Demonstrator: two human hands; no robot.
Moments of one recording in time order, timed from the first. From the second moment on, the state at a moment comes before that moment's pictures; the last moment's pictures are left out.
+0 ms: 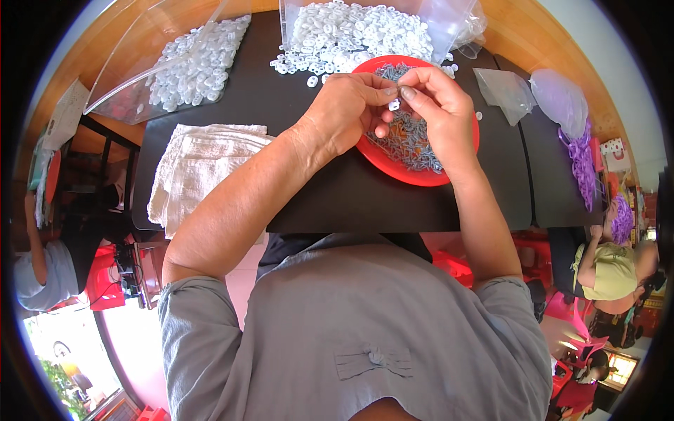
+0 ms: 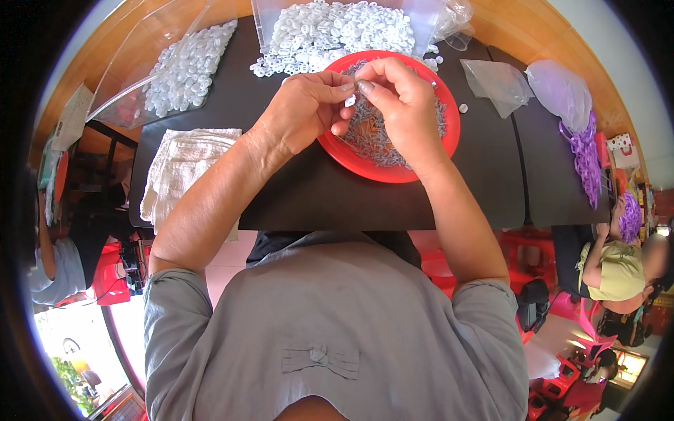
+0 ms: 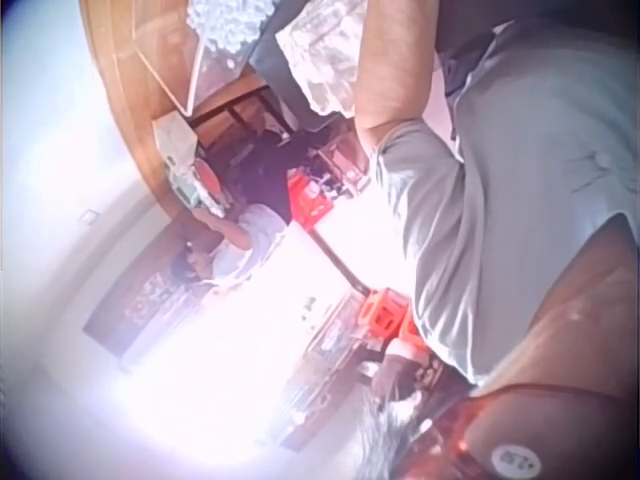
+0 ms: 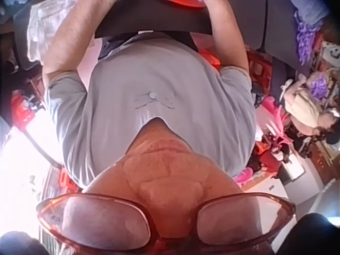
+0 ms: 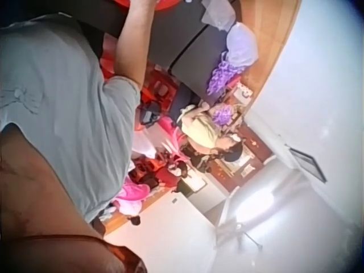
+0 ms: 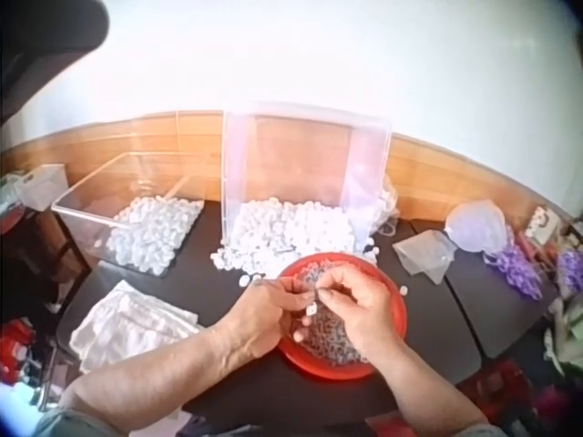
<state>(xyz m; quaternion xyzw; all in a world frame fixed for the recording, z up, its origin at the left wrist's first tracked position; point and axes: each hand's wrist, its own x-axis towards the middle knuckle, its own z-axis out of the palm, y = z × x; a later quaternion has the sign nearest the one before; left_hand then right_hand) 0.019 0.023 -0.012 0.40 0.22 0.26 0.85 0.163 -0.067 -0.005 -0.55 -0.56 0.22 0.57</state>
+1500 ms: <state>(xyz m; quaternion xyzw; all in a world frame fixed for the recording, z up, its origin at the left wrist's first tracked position) 0.020 0.012 0.000 0.50 0.25 0.37 0.74 0.150 -0.059 -0.002 -0.50 -0.44 0.30 0.68</state>
